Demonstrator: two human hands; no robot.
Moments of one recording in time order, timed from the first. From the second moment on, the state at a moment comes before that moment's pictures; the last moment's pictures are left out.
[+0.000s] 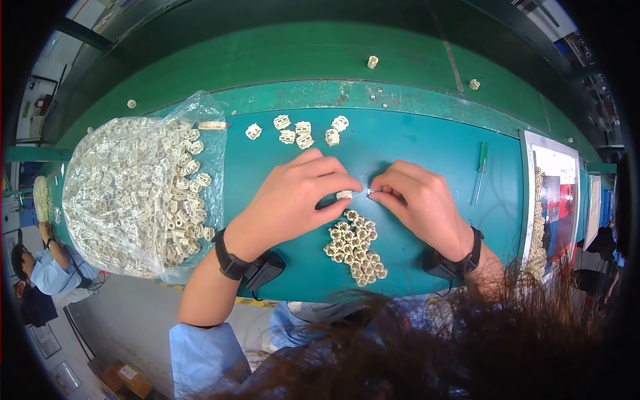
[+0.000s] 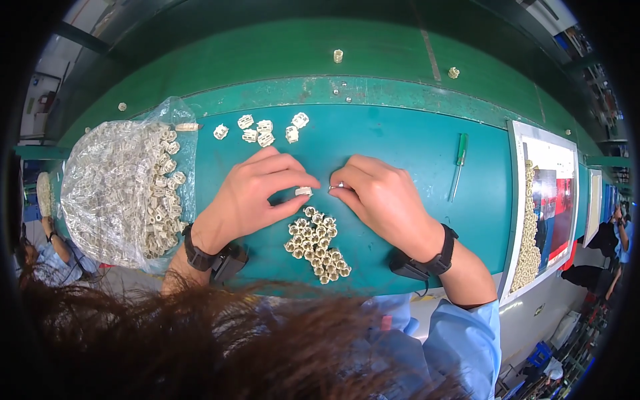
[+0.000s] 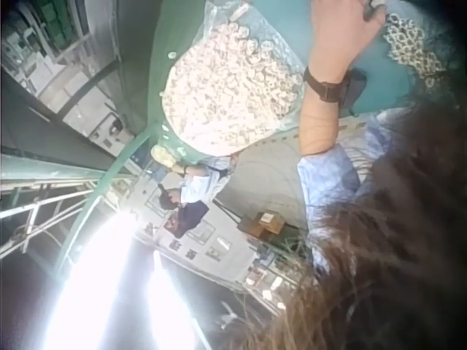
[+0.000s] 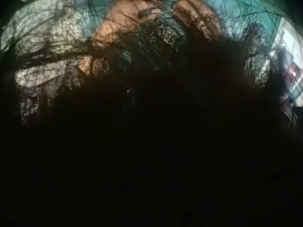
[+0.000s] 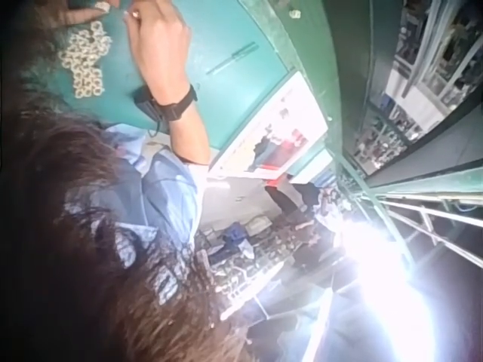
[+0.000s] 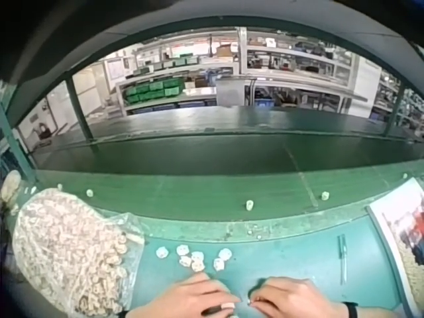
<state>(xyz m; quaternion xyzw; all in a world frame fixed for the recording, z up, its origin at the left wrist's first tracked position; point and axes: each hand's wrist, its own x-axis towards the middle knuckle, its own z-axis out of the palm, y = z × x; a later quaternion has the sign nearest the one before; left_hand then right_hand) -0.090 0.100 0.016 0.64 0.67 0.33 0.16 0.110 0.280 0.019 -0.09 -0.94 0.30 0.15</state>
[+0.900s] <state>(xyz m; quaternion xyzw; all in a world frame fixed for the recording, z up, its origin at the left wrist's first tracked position) -0.080 0.105 -0.002 0.62 0.64 0.42 0.19 0.104 0.268 0.024 -0.04 -0.94 0.31 0.17</state>
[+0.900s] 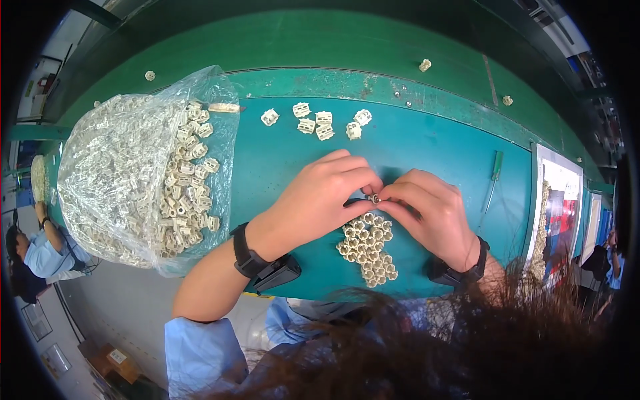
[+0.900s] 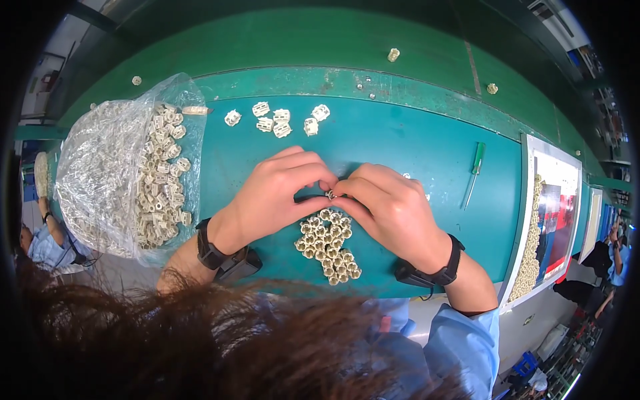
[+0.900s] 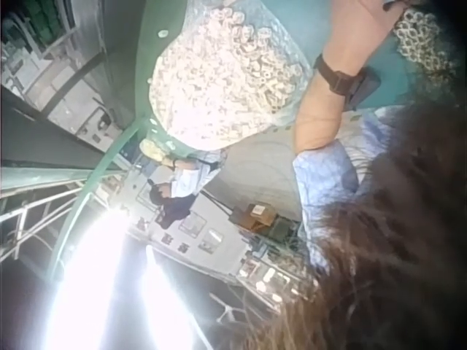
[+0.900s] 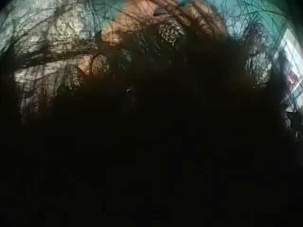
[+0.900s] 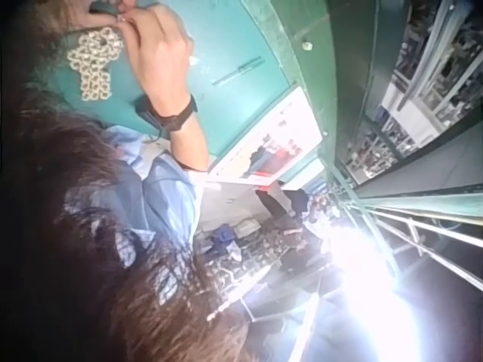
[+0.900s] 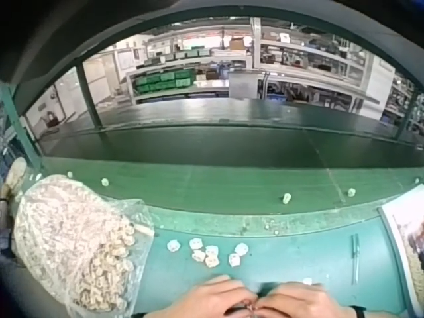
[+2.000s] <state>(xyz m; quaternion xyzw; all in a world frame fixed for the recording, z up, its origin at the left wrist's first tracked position) -0.097 0.096 0.012 0.66 0.64 0.36 0.15 0.107 0.295 0.027 -0.09 -0.93 0.33 0.11</state>
